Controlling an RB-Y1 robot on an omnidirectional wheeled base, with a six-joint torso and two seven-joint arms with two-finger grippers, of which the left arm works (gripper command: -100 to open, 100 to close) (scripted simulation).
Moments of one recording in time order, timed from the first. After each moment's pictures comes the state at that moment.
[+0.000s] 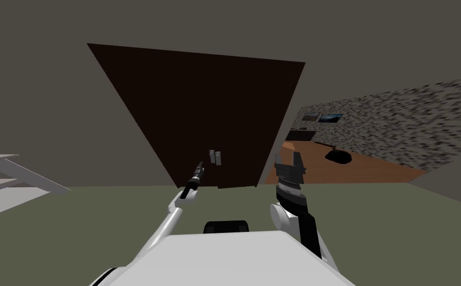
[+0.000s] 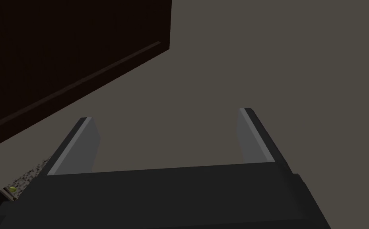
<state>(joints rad) -0.10 0.19 0.01 -1.18 0.11 -0.37 0.08</state>
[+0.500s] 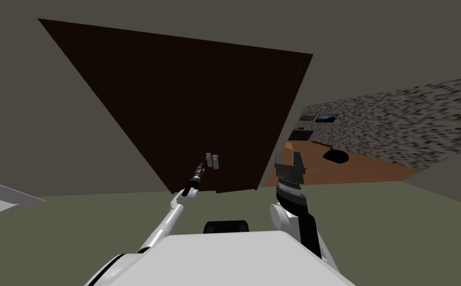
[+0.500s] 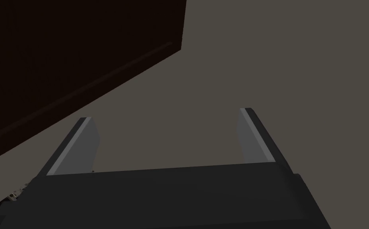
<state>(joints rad) -0.16 0.20 0.01 -1.07 0.11 -0.35 0.10</state>
